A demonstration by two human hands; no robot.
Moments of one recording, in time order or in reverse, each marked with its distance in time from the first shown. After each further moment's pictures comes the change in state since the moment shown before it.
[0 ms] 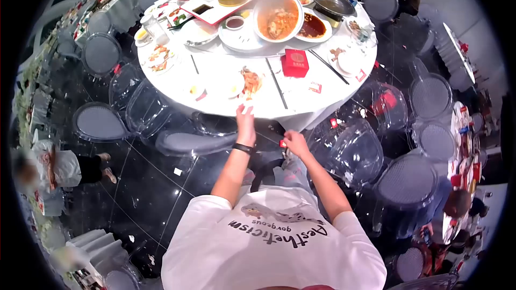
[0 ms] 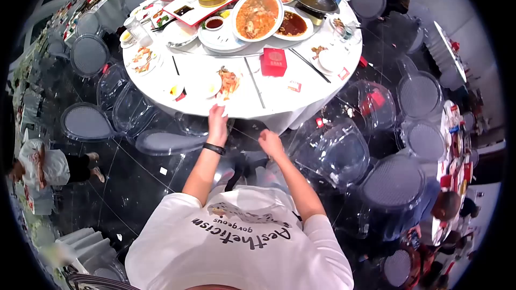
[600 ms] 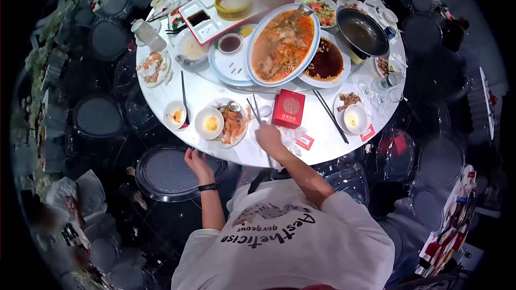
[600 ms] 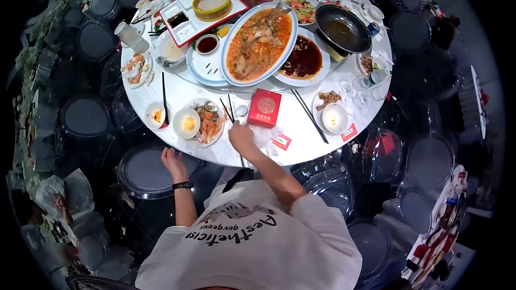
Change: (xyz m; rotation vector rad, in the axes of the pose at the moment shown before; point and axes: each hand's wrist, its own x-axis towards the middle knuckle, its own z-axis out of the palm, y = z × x) left_hand 0.085 0.004 0.017 0.001 0.841 0.210; right_hand 0.271 -0.023 -0.055 -0.415 -0.209 -0.377
